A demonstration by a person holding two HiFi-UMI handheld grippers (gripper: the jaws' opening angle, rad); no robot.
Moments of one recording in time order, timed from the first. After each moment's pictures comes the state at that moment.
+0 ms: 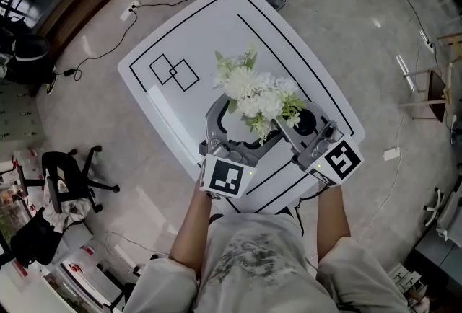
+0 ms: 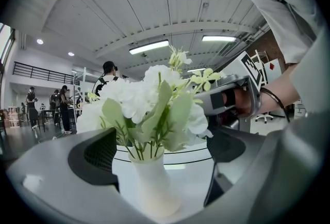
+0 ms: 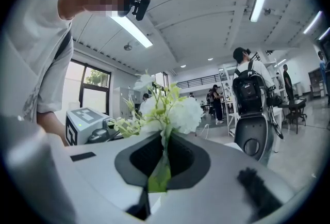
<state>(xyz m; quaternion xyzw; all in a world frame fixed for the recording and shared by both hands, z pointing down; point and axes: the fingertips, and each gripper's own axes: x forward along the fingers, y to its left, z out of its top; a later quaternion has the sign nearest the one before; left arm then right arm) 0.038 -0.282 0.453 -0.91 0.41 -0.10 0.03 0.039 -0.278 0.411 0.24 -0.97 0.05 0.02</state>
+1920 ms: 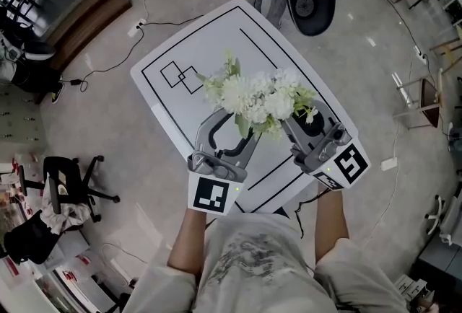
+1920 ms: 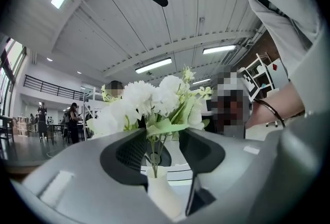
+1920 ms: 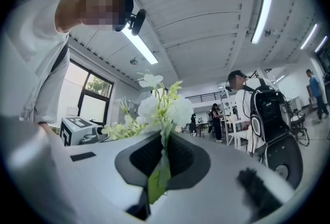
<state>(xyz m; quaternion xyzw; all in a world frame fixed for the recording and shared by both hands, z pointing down) -0.002 -0.217 0.355 -0.89 0.44 -0.05 0.11 0.039 -0.229 0.316 0.26 -0.96 -0.01 -0.06</state>
